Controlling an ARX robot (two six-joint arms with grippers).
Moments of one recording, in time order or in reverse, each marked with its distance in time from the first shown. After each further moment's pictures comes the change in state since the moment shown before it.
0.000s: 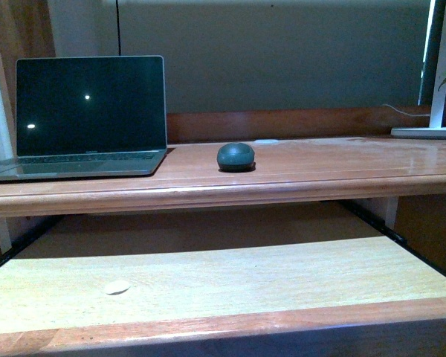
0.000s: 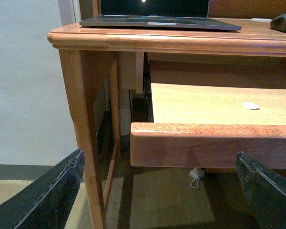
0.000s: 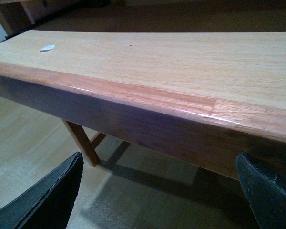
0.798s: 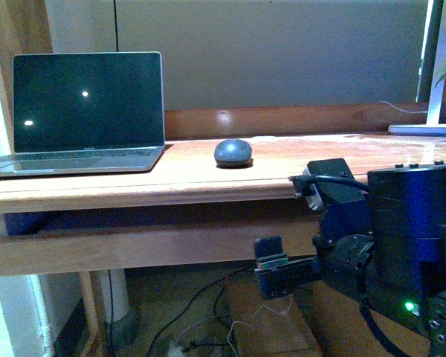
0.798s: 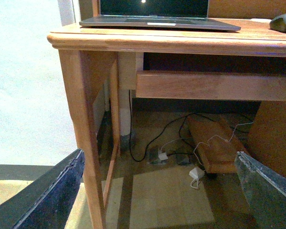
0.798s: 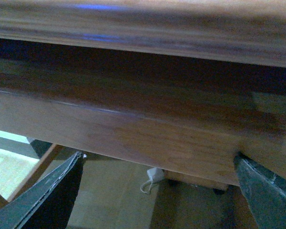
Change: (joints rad) left arm 0.000 0.000 0.000 0.000 0.000 0.000; right arm 0.333 0.645 0.710 -0.029 0.662 -0.040
